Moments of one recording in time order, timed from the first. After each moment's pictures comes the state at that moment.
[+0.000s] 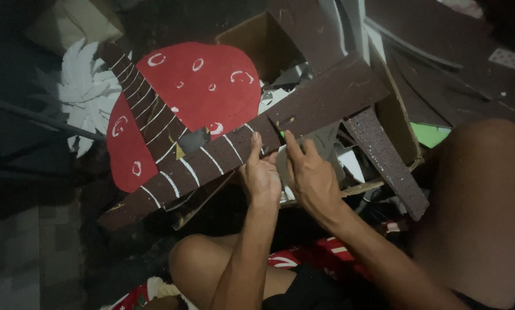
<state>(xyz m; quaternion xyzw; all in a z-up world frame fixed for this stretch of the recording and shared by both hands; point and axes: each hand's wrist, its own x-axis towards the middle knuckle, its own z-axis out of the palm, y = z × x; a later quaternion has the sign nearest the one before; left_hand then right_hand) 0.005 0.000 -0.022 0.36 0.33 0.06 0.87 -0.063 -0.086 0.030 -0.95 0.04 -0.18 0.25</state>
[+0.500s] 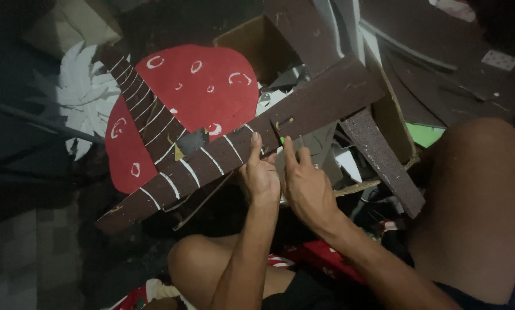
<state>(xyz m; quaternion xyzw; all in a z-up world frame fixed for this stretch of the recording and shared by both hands) -0.008 -0.013 0.035 0.40 0.33 0.07 0.85 -0.075 -0.077 0.019 -0.97 0.04 -0.10 0.21</state>
